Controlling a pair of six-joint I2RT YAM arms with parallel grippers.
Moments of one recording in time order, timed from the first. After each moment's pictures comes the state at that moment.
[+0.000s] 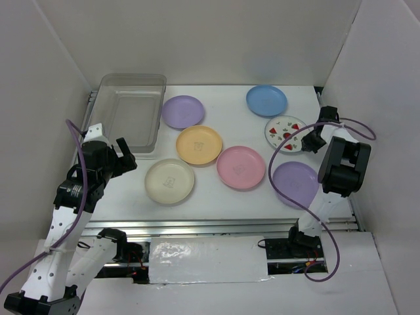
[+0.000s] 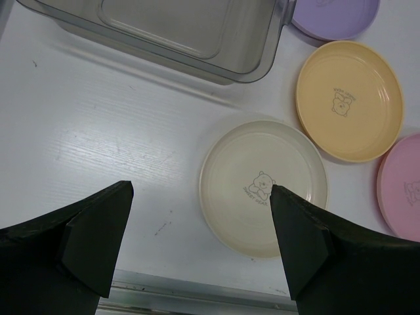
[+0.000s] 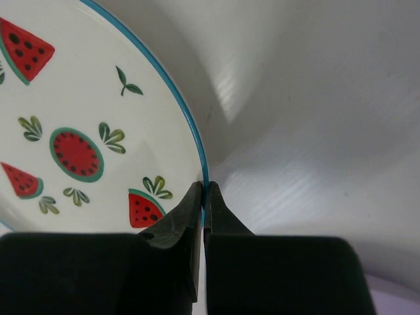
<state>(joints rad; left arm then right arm) -0.17 0.74 0.95 -0.78 -0.24 -0.42 -0.32 1.93 1.34 -0.52 0.05 0.64</state>
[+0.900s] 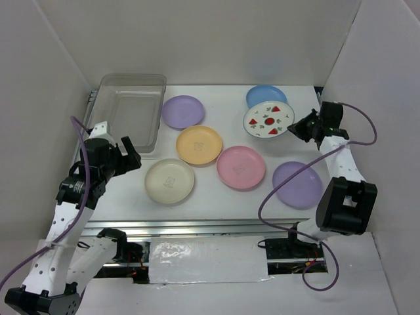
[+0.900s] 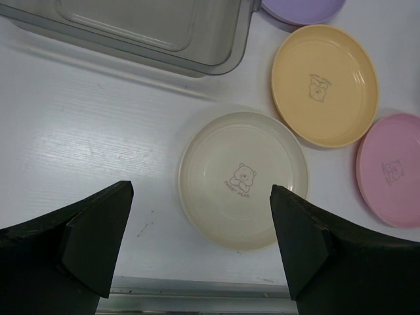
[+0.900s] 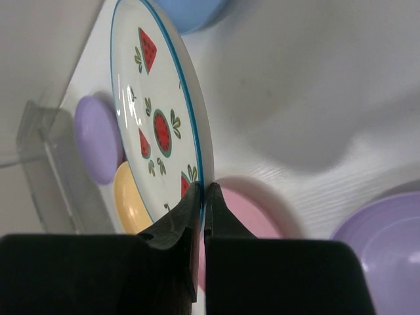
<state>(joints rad) -0.17 0.77 0.95 -0.75 -0.16 -0.42 -0.24 1.46 1.12 -0.35 -0.28 0.75</state>
